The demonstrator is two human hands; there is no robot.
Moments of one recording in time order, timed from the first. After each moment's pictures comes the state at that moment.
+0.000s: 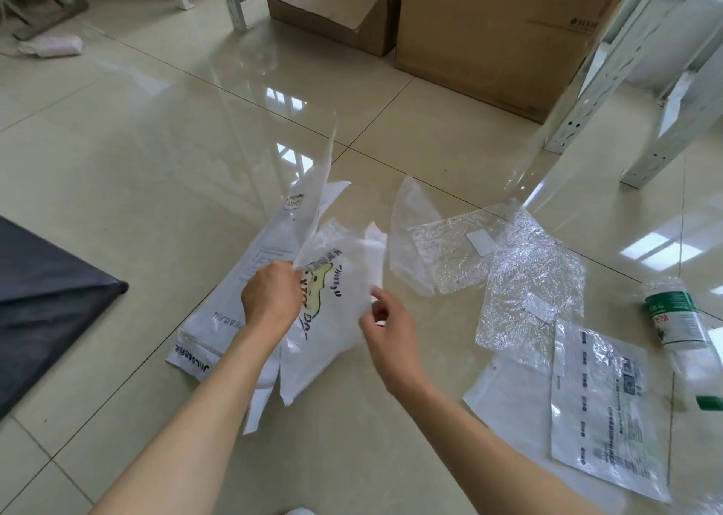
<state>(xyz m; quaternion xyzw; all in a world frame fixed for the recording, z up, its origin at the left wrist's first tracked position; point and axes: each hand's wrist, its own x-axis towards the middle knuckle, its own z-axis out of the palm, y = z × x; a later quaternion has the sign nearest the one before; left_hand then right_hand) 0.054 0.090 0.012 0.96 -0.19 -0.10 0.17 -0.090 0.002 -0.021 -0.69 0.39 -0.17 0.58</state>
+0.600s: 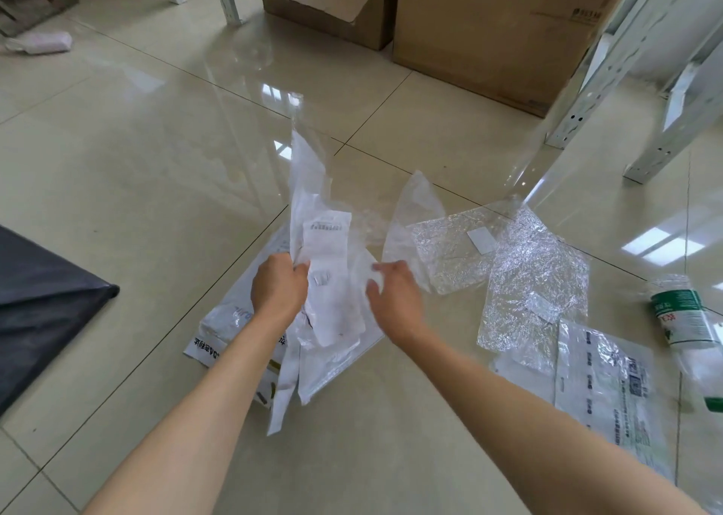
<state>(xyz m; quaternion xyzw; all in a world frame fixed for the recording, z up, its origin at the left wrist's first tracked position) 0.064 0.068 0.005 0.93 -0.12 -0.17 0.30 -0.052 -0.055 -0.044 -0.86 0.37 -0.05 0.35</state>
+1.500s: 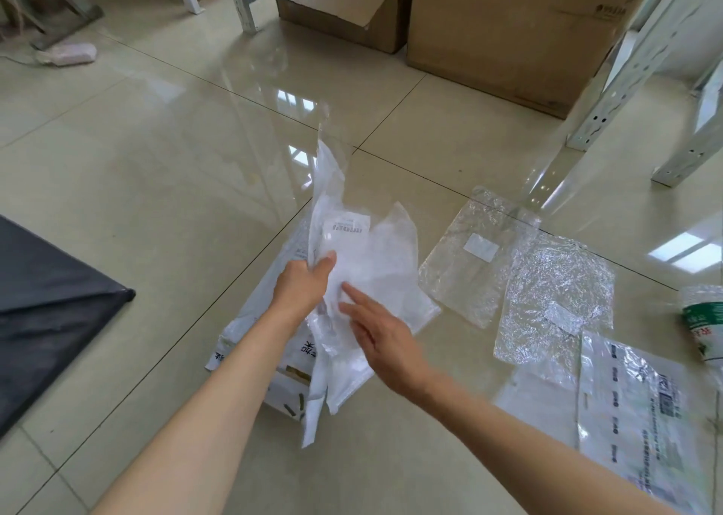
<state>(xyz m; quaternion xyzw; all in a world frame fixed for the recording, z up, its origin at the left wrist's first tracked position) 0.067 0.058 0.008 0.87 -0.06 -0.29 0.40 -0.080 -0.021 -0.049 -0.90 0.11 -0.10 0.41</state>
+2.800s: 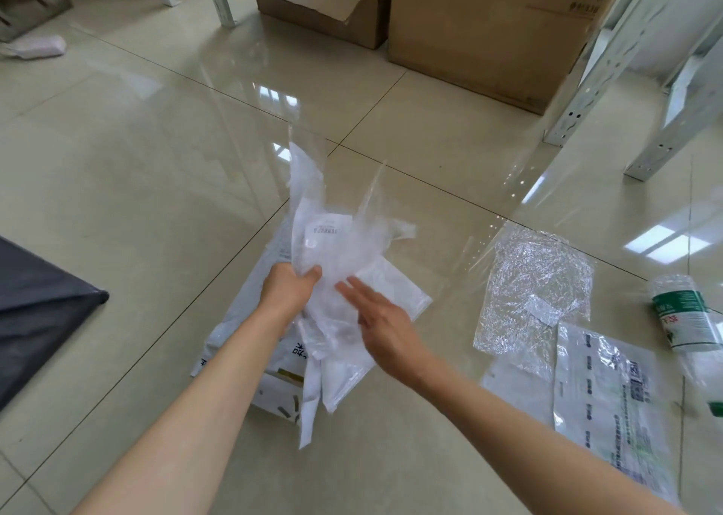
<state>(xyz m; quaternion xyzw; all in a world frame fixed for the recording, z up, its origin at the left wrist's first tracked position) 0.057 0.050 0.000 0.86 -0.03 -0.31 0.40 -0.087 -0.047 -0.049 -0.91 0.15 -0.06 0.37</state>
